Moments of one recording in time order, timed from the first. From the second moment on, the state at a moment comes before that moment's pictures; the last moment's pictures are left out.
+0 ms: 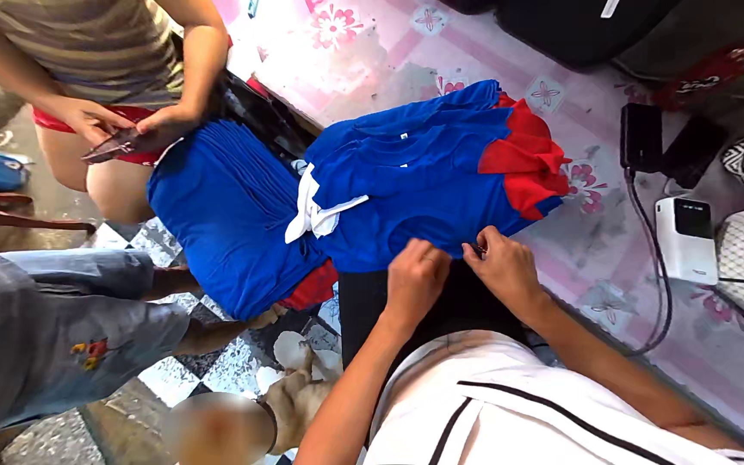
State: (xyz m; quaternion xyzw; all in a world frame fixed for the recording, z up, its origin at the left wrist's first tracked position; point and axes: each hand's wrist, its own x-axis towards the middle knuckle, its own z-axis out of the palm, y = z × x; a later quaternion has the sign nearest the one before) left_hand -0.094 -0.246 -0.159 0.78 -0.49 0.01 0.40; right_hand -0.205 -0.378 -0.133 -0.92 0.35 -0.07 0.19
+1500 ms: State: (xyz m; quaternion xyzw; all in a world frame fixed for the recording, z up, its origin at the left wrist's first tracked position) left_hand -0.112 -0.250 -0.168 0.65 -0.20 -0.33 0.66; right_hand -0.225 -0.393 -0.147 -0.50 0.35 -0.08 0.79
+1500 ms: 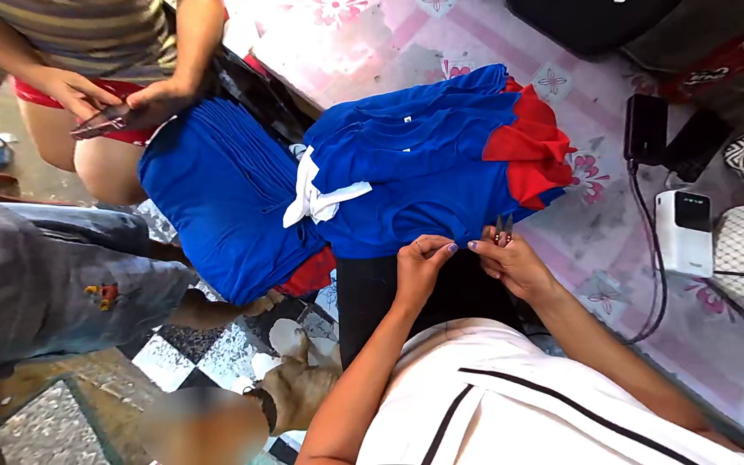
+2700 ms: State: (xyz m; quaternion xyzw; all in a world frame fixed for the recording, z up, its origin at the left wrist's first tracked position) left_hand -0.114 -0.249 -0.190 0.77 -0.40 -0.08 0.49; right_hand -0.224 -0.388 -0.124 -0.52 0.30 0.11 0.79
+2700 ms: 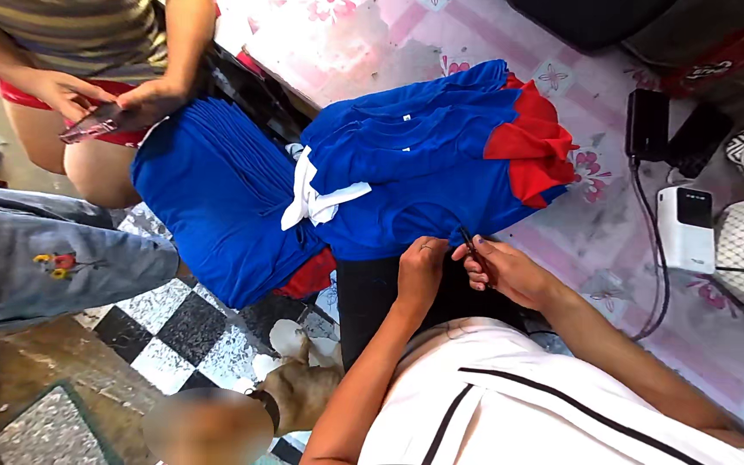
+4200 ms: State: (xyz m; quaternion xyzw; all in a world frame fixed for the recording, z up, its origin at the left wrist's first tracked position) left_hand -0.099 -0.245 -0.144 0.78 -0.31 -0.20 0.50; right_hand -0.195 -0.408 -0.114 -0.74 0.29 0.00 0.60
